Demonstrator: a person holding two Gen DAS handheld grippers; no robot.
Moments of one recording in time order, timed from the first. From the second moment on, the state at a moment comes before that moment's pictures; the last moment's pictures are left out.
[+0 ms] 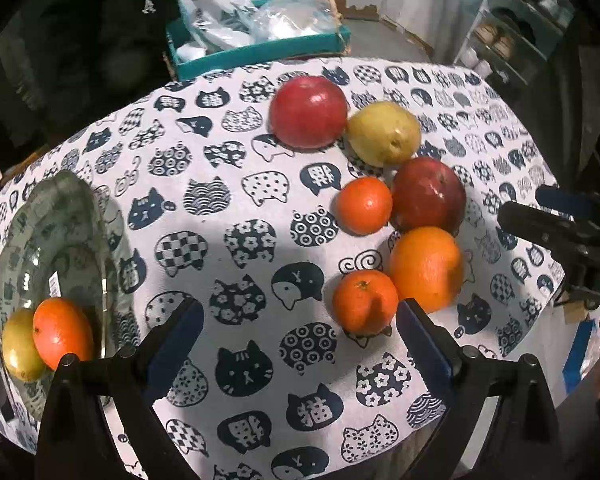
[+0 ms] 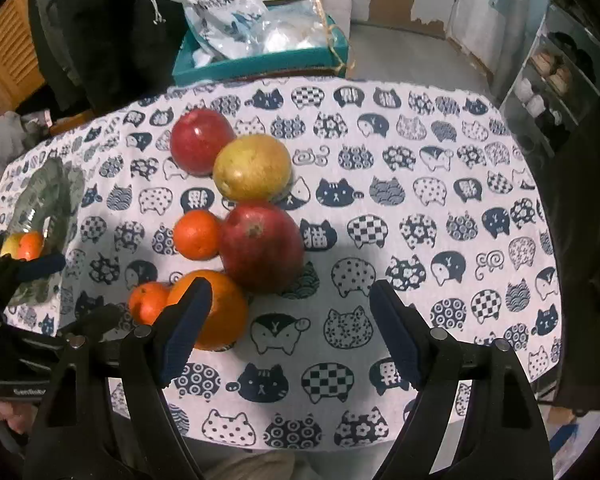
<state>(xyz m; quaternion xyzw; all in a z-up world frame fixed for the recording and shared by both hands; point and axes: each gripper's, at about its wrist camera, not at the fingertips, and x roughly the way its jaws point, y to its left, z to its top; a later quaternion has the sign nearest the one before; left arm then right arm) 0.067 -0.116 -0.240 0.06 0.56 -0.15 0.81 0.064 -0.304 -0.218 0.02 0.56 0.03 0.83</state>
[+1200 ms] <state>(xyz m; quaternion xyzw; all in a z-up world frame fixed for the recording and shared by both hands) 0.074 -0.100 -0.251 0.04 0.56 -0.17 0.81 0.072 -0.273 -0.241 0.04 0.58 0.08 0.81</state>
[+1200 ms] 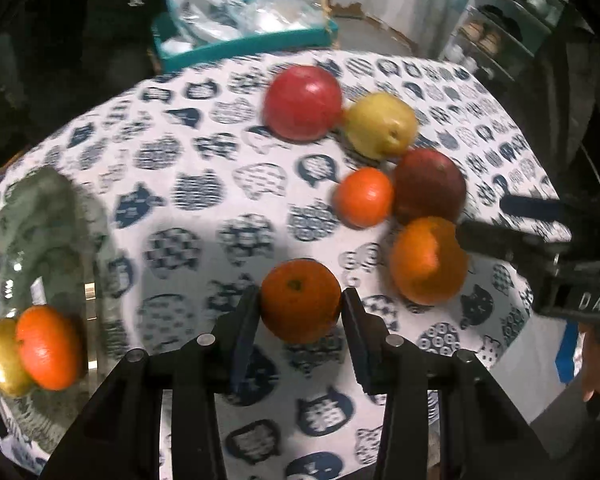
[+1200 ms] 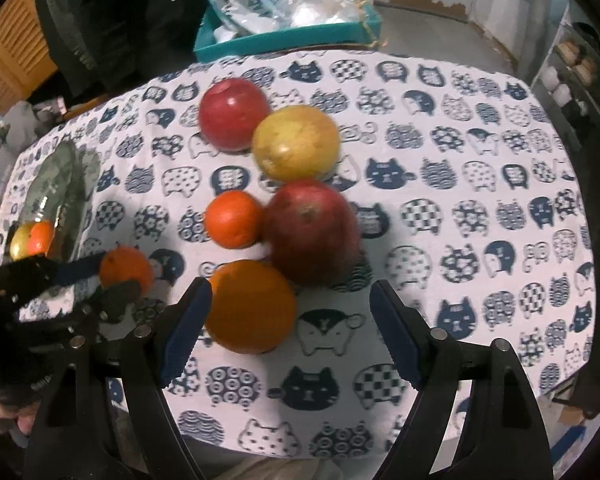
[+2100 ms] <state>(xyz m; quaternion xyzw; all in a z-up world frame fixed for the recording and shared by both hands) 0.067 -0.062 -0.224 0.01 0.54 -0.13 0.83 0.065 -0.235 -0.264 -0.01 0.60 0.09 0.79</state>
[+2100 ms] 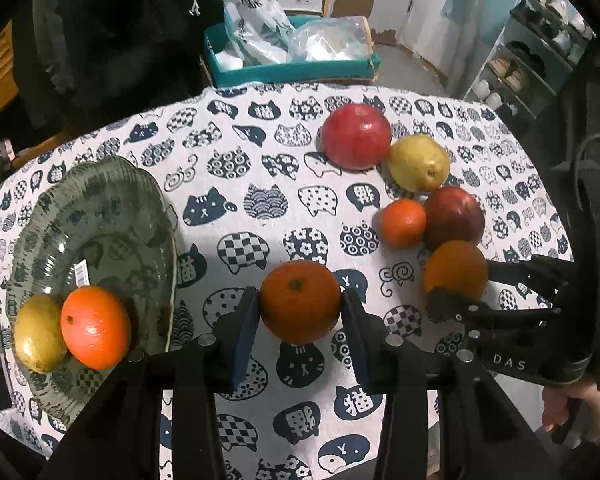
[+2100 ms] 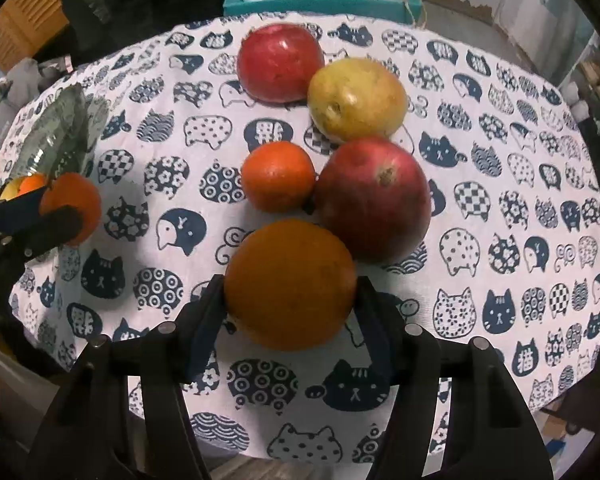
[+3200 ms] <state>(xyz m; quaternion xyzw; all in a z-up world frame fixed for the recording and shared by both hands) 0.045 -0.022 -0.108 -0.01 0.41 -0.09 0.91 0.059 -0.206 -0.125 -0.04 0.43 0.12 0.89</state>
